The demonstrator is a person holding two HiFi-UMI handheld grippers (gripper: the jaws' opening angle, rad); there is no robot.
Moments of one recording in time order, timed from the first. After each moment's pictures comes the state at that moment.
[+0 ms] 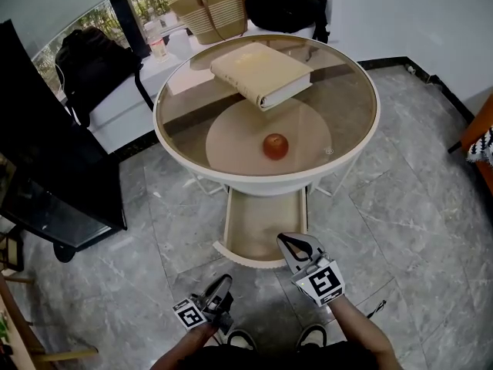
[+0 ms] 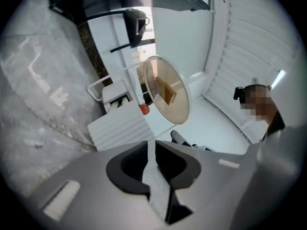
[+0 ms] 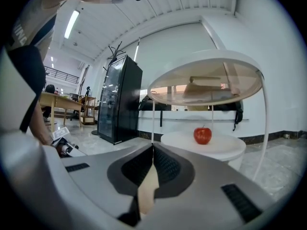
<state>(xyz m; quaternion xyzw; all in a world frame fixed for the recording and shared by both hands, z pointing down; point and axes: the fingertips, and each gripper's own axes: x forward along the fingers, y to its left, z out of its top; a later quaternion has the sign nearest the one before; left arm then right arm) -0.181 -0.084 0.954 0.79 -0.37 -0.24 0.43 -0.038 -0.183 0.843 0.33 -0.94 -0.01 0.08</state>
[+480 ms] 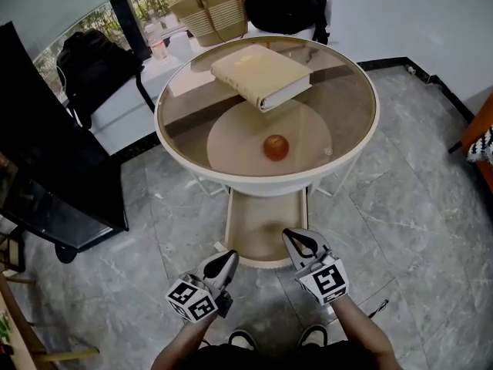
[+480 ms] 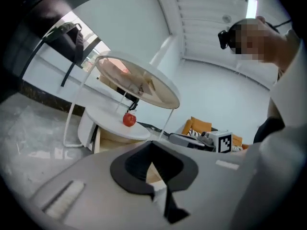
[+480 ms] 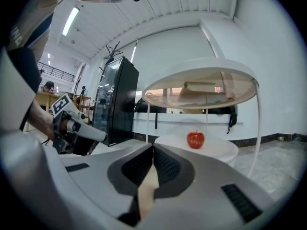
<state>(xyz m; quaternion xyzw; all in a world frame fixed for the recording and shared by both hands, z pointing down) -0.143 -0.146 0.846 0.88 -0.42 -0.04 0.22 -0.026 -0.193 0.826 0.35 -0.93 -0.02 0.07</state>
